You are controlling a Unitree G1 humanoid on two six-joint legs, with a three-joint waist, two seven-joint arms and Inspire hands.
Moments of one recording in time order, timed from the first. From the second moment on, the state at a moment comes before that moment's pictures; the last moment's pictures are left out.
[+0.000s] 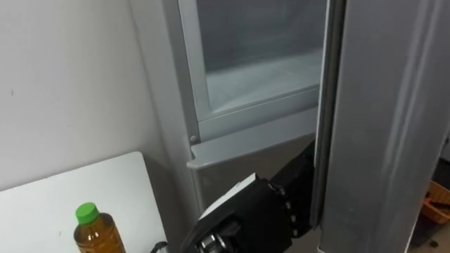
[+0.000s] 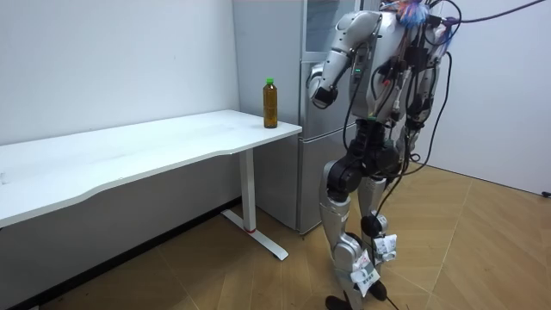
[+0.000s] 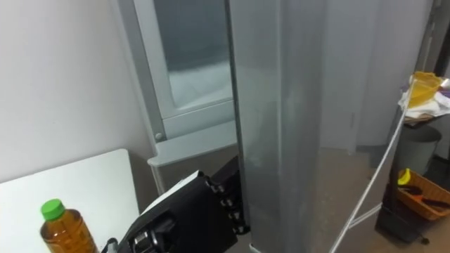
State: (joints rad) left arm -0.12 0.26 -0.32 -0.42 -0.68 0.19 -0.53; right arm 0.05 -0.24 -0.02 1.25 0.43 0.01 0.17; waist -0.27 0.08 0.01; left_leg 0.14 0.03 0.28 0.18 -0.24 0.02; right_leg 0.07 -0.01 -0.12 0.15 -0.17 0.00
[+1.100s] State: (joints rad) left arm -0.20 0.25 -0.40 -0.40 -0.69 0.20 -0.53; right arm 0.05 -0.26 0.01 1.24 0.46 0.01 0.17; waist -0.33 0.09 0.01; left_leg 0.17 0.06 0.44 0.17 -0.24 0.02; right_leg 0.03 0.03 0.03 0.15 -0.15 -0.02
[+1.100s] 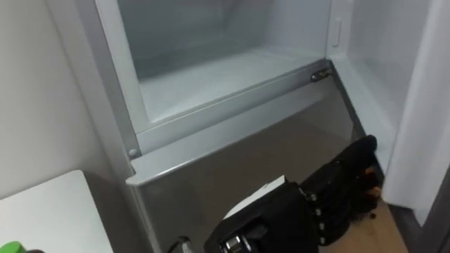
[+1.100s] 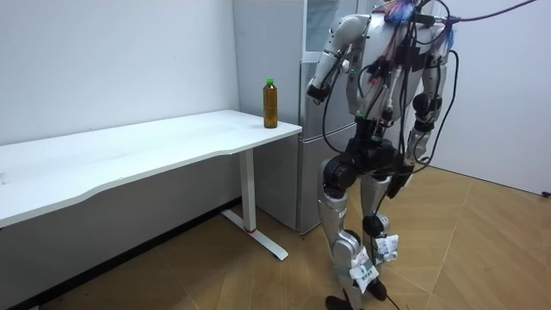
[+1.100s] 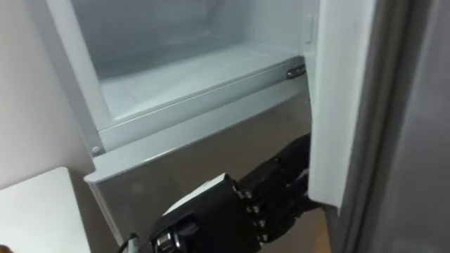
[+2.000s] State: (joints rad) left arm -0.38 0.22 -0.46 -0.24 -0.75 0.22 -0.53; right arm 0.06 -0.29 0.04 1.21 0.48 0.07 0.16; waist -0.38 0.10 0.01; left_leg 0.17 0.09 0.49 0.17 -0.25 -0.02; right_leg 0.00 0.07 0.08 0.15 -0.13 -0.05
